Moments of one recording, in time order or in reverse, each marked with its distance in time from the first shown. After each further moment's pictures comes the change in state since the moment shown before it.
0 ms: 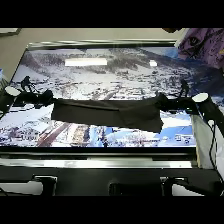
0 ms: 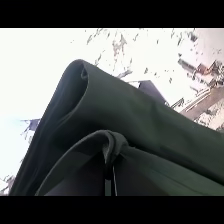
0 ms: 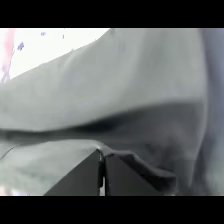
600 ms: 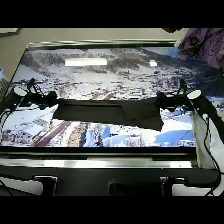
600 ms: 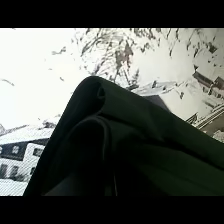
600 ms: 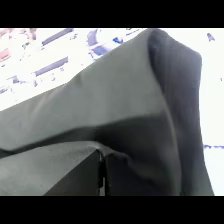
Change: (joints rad) left arm -0.025 -0.108 0.030 -0.001 0.042 -0.015; right arm 0.011 -0.140 0.084 -0.050 -0.074 0.078
